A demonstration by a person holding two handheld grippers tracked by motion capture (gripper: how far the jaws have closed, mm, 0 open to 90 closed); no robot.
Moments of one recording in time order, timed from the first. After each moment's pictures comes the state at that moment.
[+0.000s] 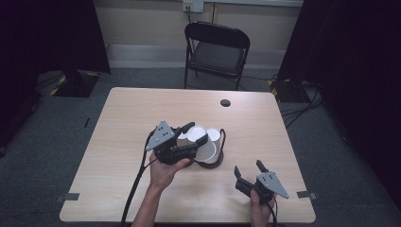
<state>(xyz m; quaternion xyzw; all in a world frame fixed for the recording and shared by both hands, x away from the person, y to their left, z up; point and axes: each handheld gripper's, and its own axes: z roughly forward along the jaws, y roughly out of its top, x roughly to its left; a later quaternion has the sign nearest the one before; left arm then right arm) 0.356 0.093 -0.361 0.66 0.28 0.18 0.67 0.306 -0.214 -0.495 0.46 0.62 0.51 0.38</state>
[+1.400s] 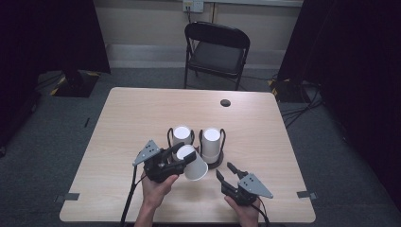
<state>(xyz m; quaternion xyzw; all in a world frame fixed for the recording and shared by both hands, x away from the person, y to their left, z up) 0.334 0.121 -0.416 0.63 0.36 0.10 0.68 0.298 -0.167 -0.490 0.35 0.68 0.57 0.31</state>
